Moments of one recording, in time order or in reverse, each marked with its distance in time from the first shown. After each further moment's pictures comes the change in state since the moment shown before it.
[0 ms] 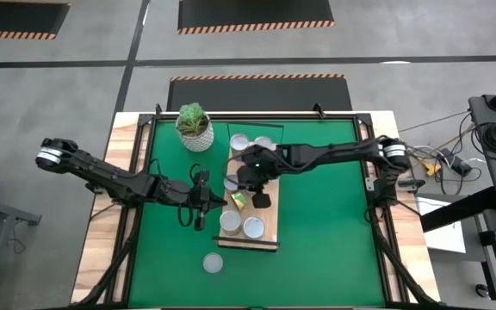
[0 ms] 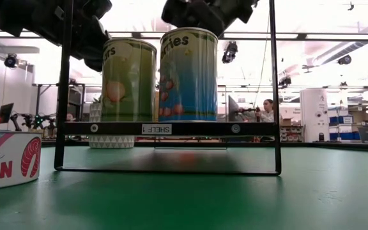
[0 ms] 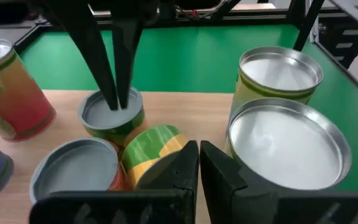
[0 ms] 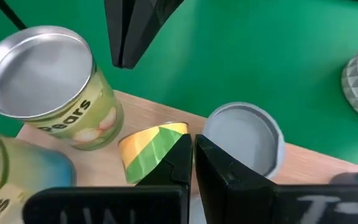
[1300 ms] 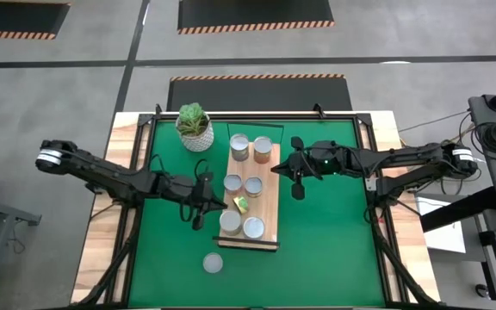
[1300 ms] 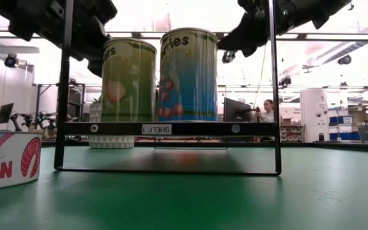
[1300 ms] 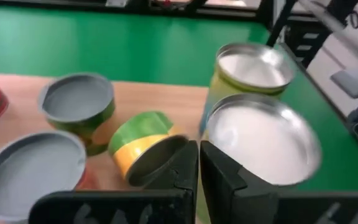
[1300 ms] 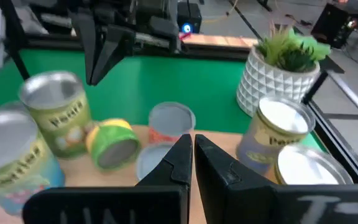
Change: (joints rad) left arm 0.066 0.009 0.011 -0.022 0.203 -0.049; right arm -0.035 -0.619 -0.712 0.529 0.166 0.133
